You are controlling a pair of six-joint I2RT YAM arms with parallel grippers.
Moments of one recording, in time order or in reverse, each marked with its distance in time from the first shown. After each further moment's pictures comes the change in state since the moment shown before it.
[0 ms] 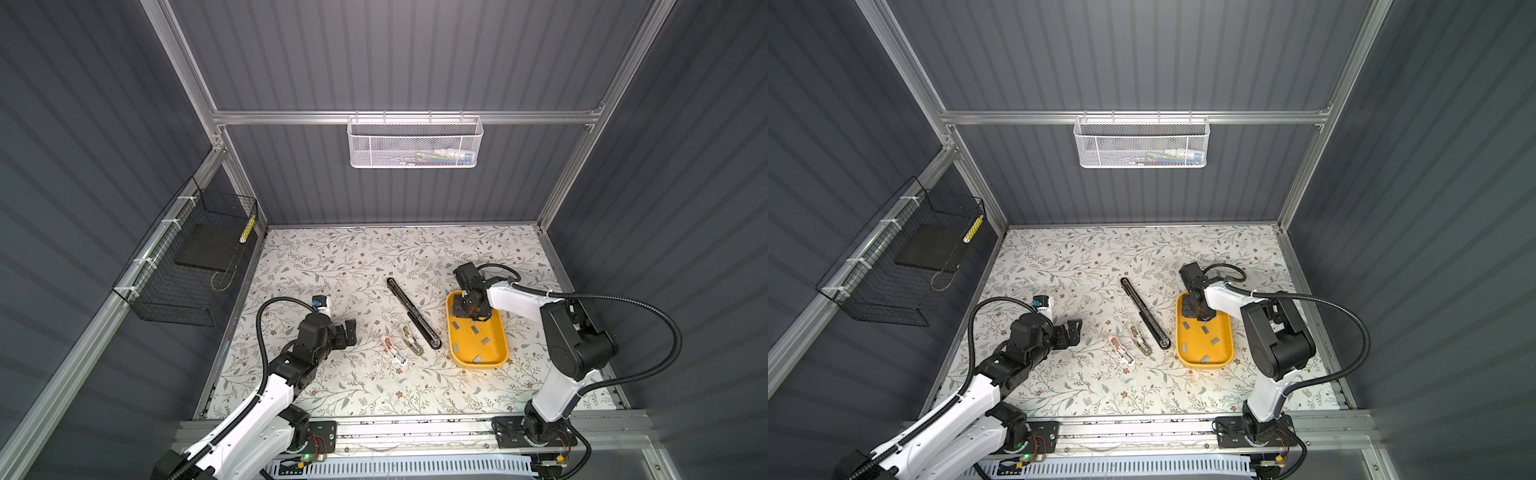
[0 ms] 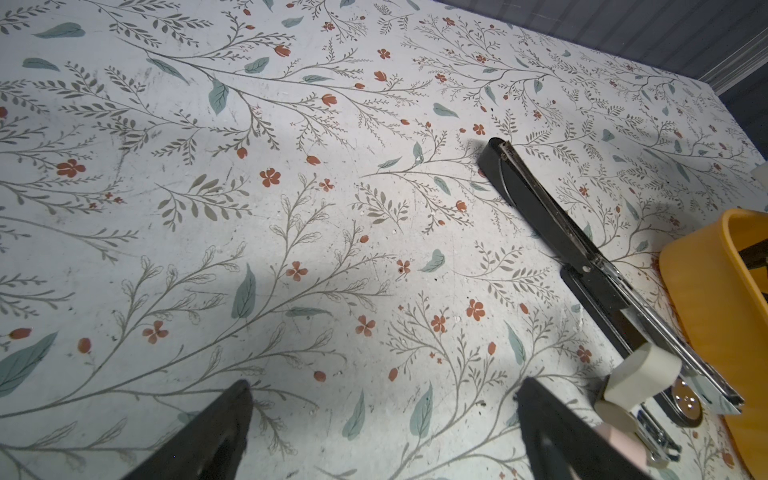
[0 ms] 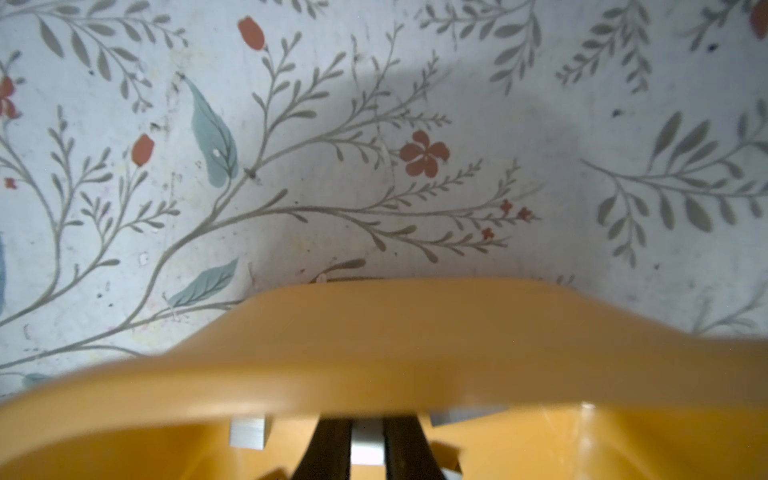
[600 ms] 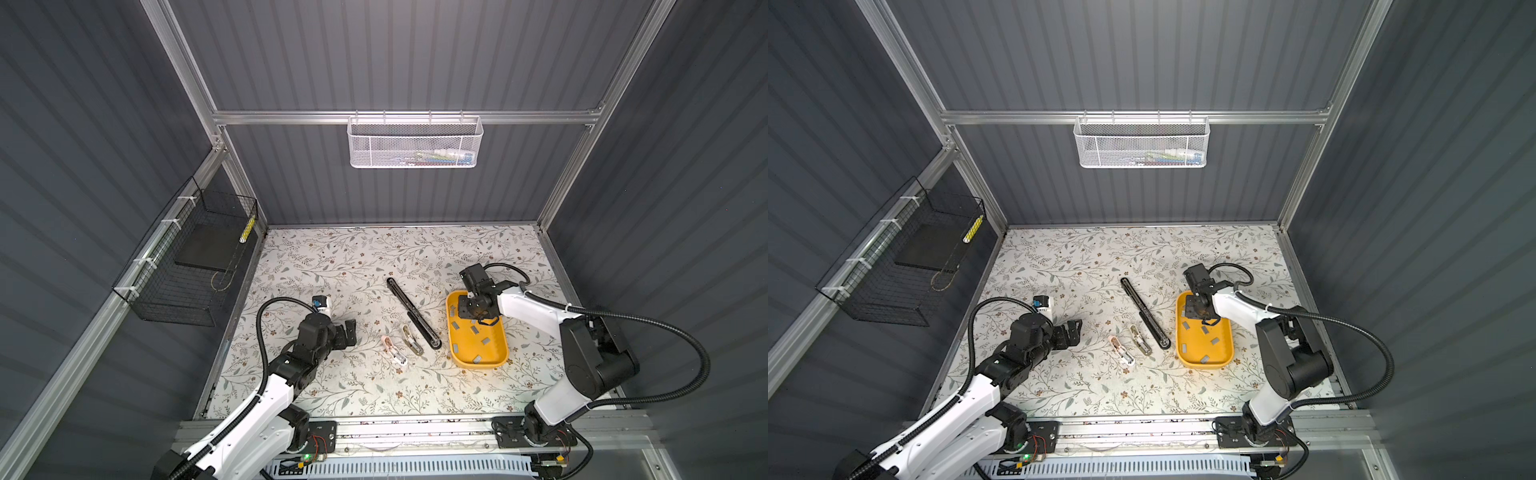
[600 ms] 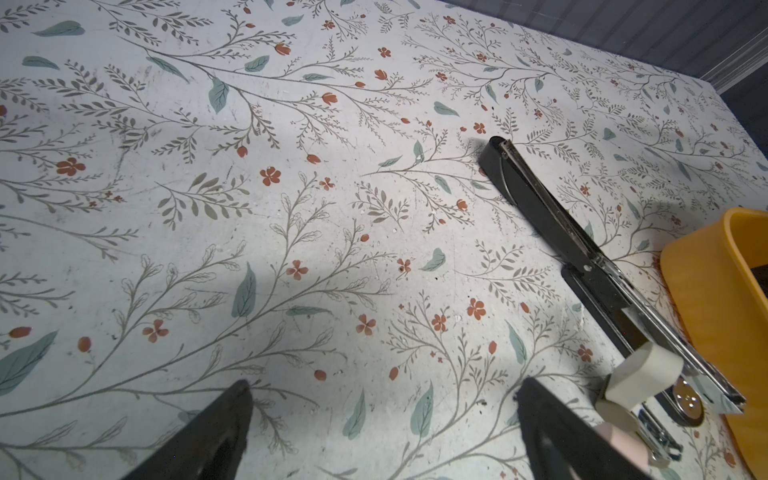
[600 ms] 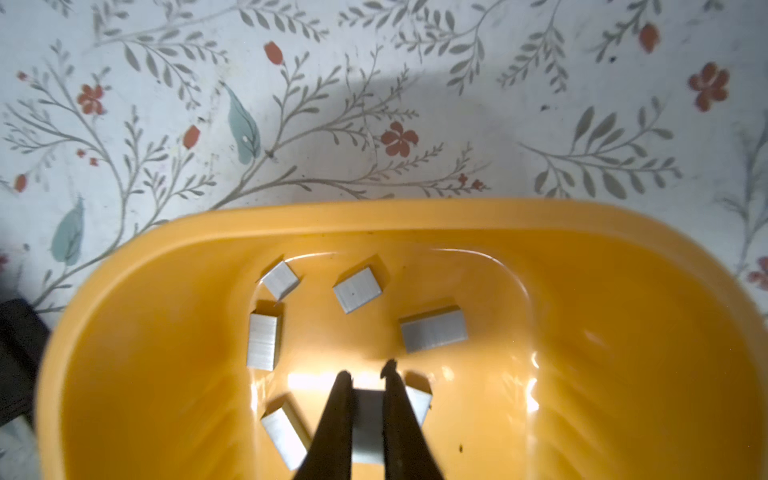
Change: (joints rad) left arm 0.000 0.000 -0.002 0.000 0.000 0.000; right arm 0.000 -0.185 -0.090 0.005 -0.003 -0.009
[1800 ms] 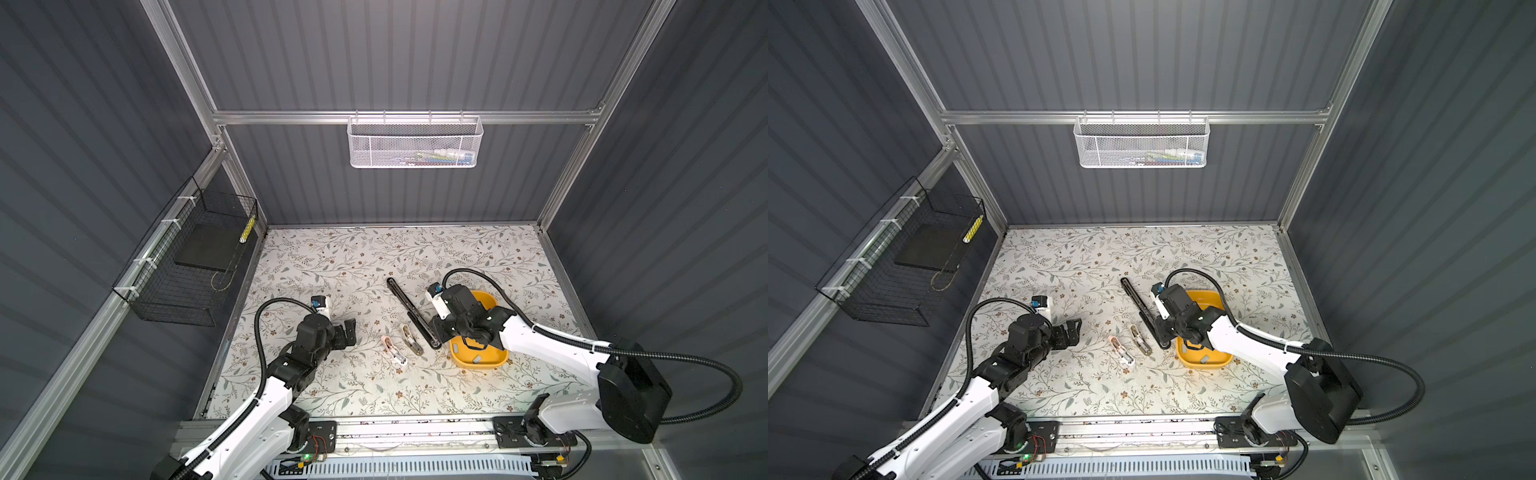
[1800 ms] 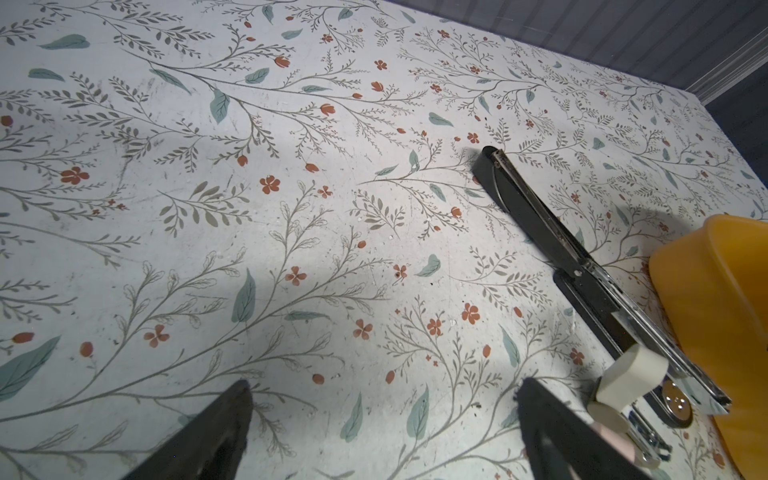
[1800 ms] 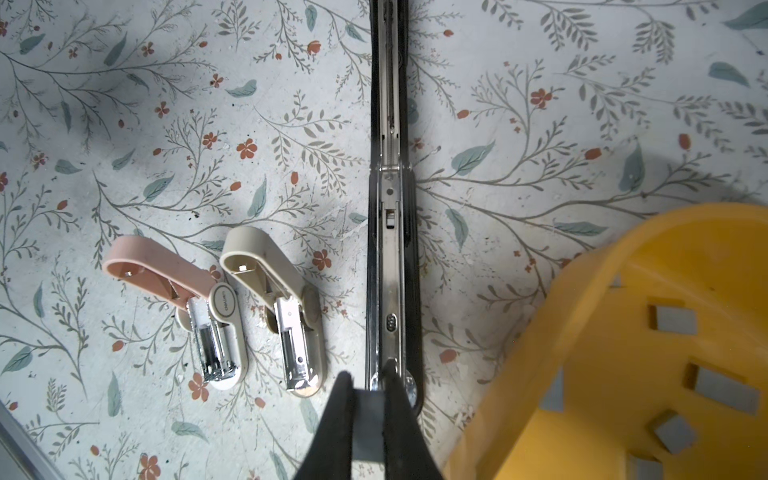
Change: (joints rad) left arm 0.000 -0.032 -0.007 0.006 0.012 0.001; right arm 0.326 -0.197 -0.121 0.165 -0.154 -0.214
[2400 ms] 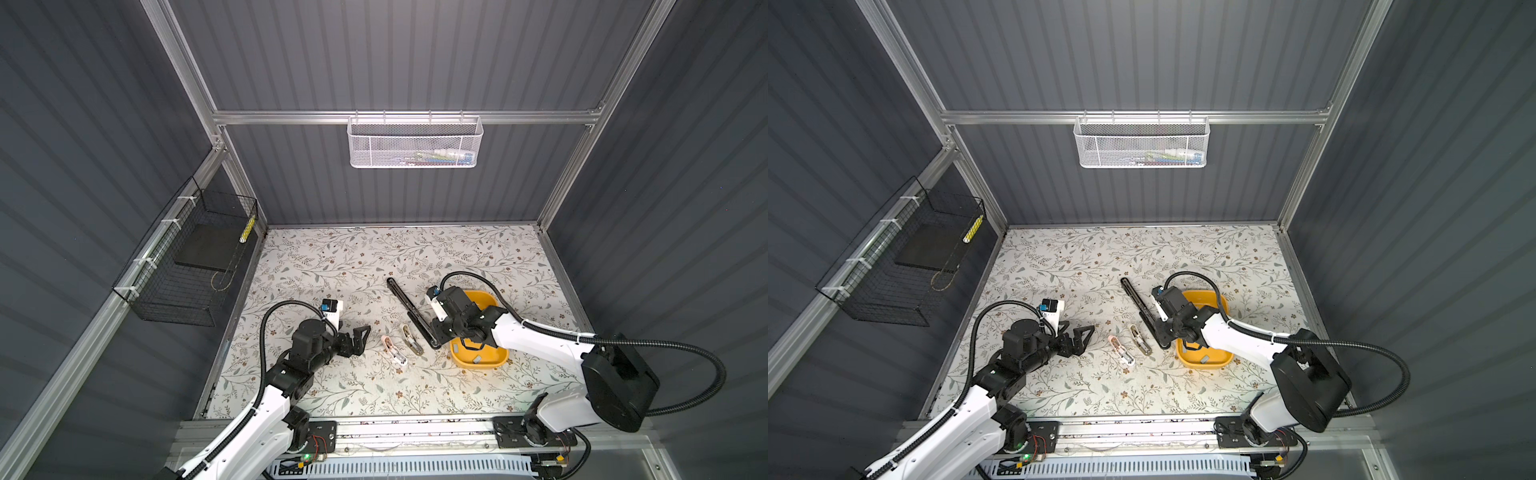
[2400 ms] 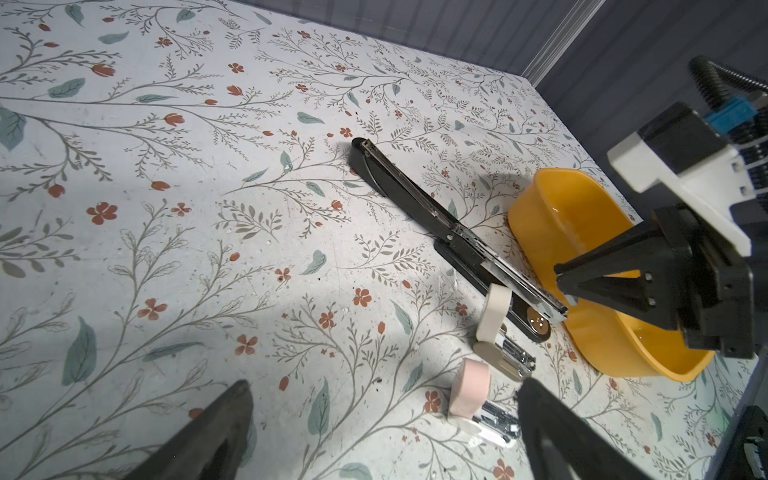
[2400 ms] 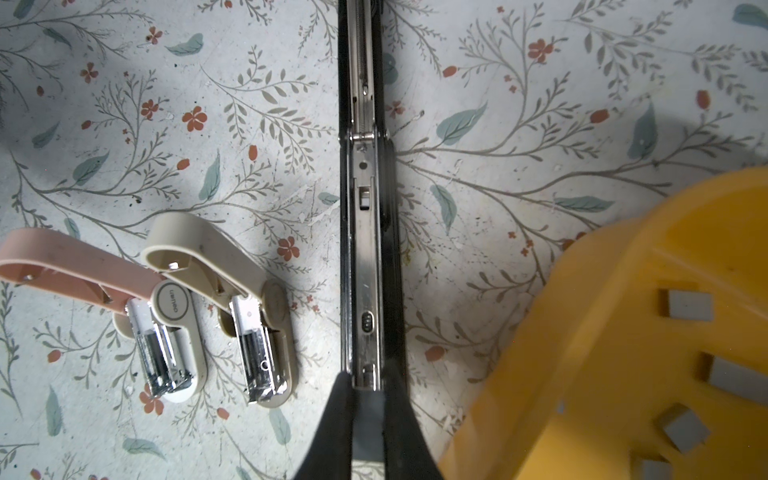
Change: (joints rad) left arm 0.000 -0.070 -0.064 0.120 0.285 0.071; right arm 0.000 0.075 0.000 0.003 0.020 0.002
